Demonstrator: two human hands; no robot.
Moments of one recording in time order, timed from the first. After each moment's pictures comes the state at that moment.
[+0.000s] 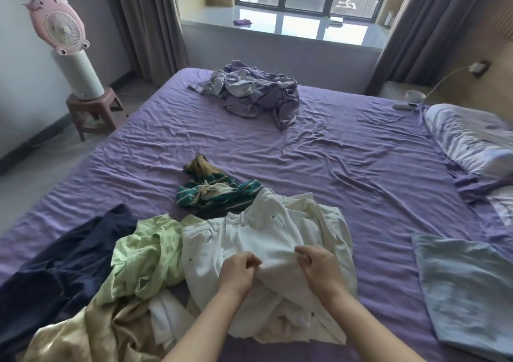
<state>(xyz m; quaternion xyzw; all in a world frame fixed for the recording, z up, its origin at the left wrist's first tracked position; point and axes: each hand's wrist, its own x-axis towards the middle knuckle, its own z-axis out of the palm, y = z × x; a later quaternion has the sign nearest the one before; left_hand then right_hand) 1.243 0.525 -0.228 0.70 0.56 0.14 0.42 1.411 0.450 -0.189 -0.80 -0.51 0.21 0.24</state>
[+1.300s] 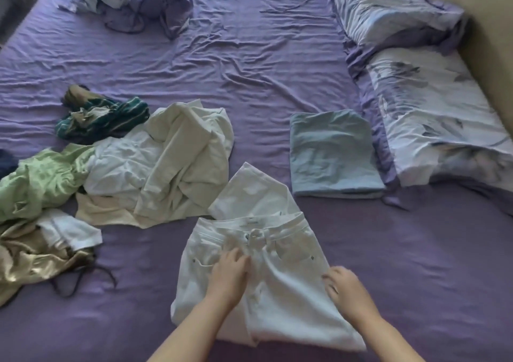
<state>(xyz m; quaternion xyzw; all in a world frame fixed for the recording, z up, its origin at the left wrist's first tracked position) 1.422 0.166 -0.291 0.87 0.40 -0.16 0.23 1.630 -0.009 -0.276 -0.84 -0.43 0.32 0.06</state>
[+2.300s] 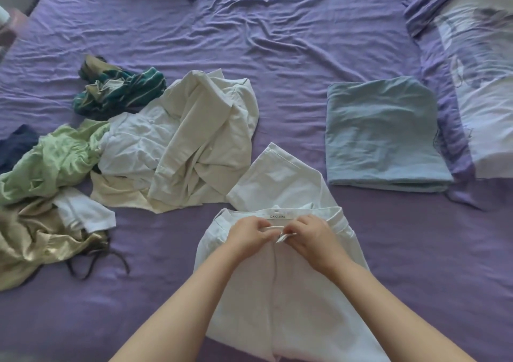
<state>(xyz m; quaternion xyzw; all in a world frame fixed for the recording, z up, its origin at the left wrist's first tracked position) 1.463 0.240 -0.304 0.70 0.51 -0.13 0.49 1.604 0.138 -0.317 -0.71 -0.61 0.24 0.25</state>
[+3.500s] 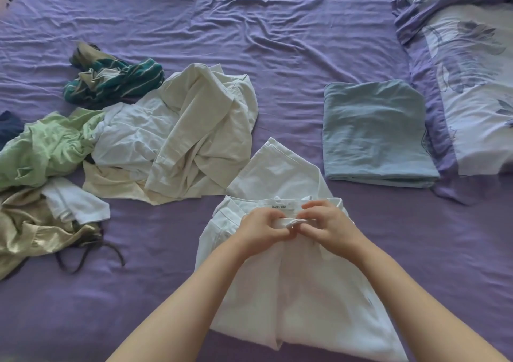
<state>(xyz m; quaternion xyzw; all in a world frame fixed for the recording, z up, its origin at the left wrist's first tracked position) 1.461 0.226 -0.281 0.72 0.42 -0.04 0.55 1.614 0.132 -0.270 -0.74 -0.49 0.39 0.26</state>
